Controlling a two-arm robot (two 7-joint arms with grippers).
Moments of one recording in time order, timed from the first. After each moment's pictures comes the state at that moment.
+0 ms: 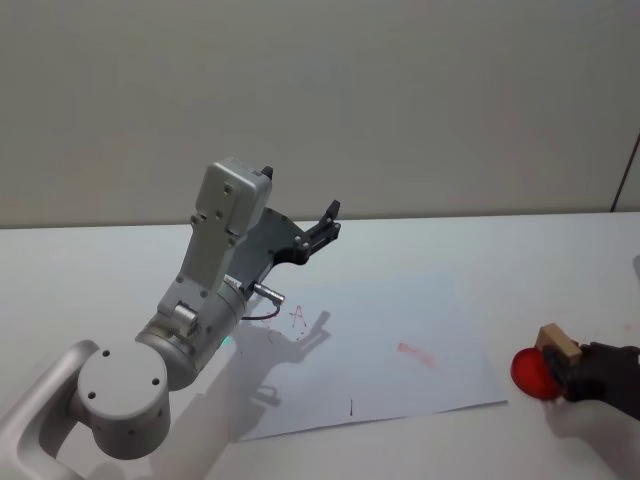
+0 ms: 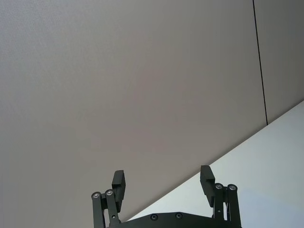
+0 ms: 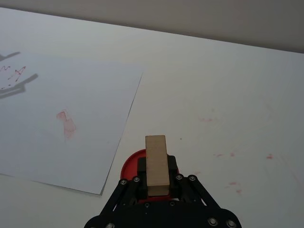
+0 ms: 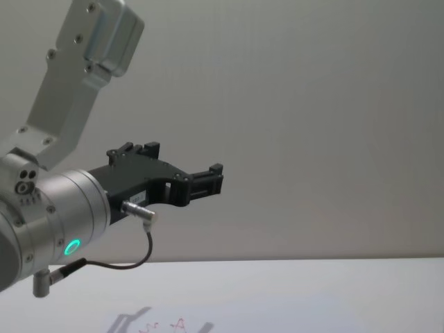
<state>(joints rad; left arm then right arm) -0.24 0.38 0.45 -1.63 -0.20 0.01 -0.01 -0.08 0.46 -0.15 -1.80 0.37 0.55 0.20</state>
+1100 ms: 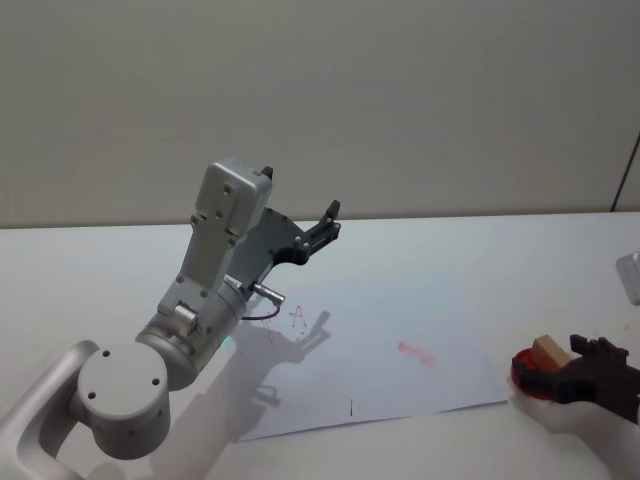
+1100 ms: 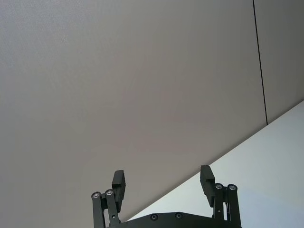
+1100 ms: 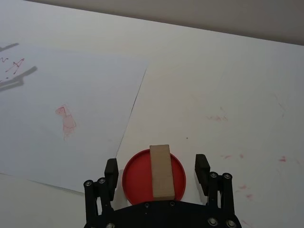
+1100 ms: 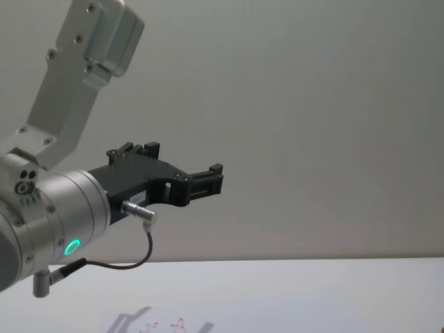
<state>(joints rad) -0.24 0.38 0.45 -1.63 -0.20 0.01 -0.01 -0.04 0.44 -0.17 -1.75 0.34 0.57 0.24</state>
